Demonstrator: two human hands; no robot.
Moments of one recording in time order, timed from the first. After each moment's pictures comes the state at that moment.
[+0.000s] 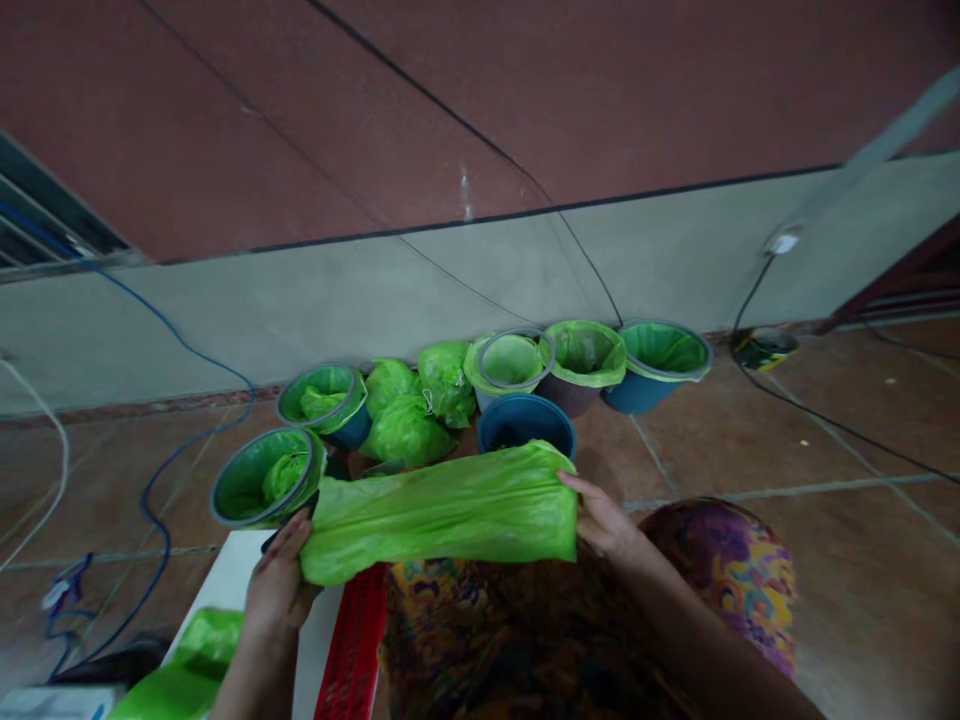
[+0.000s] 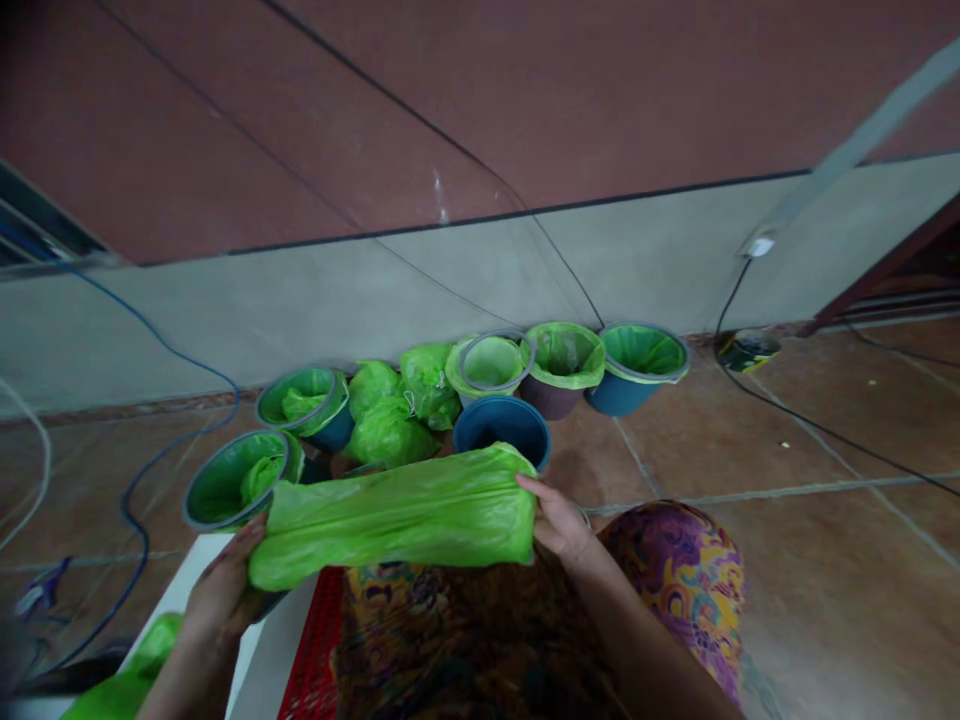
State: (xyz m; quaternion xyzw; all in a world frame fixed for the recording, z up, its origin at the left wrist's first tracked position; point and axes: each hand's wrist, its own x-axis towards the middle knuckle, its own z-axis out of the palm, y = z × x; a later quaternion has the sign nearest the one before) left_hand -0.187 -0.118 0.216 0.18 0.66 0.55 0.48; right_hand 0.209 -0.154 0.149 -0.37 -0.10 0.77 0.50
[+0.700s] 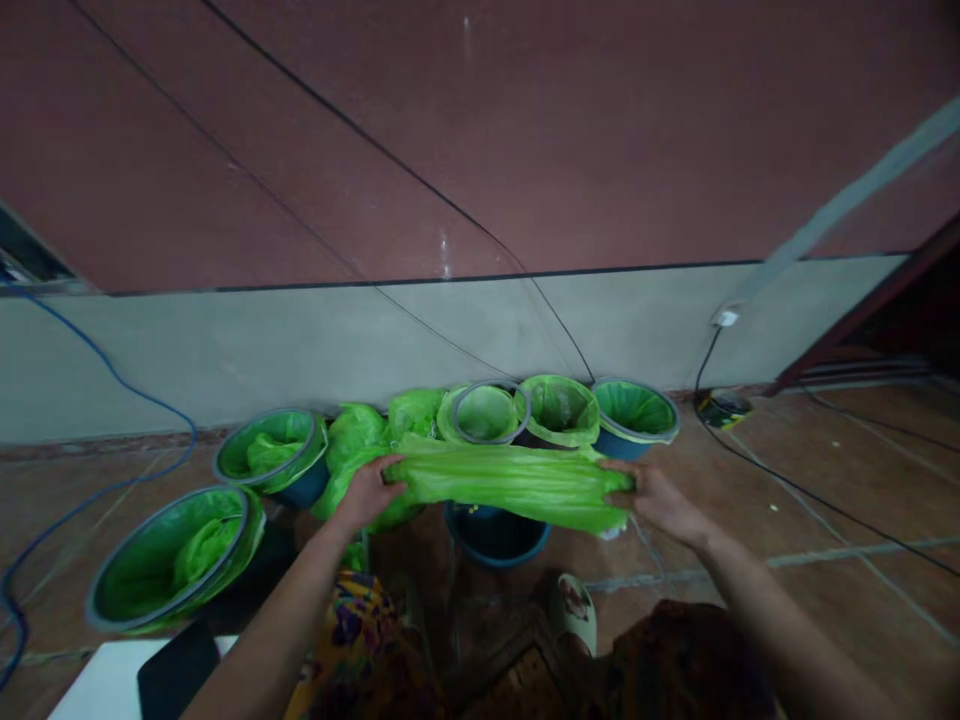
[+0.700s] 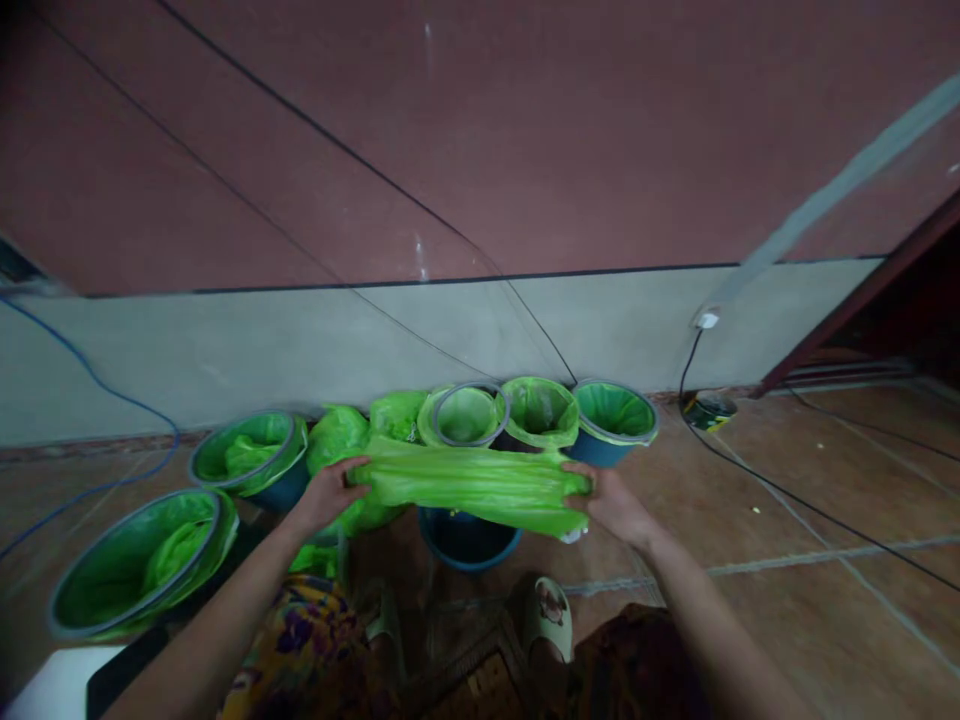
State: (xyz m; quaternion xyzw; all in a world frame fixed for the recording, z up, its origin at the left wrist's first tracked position) left_hand -0.050 0.064 0.189 0.73 0.56 0.24 0.31; right_hand 0.384 -0.083 0.198 -0.70 -0.52 0.35 0.35
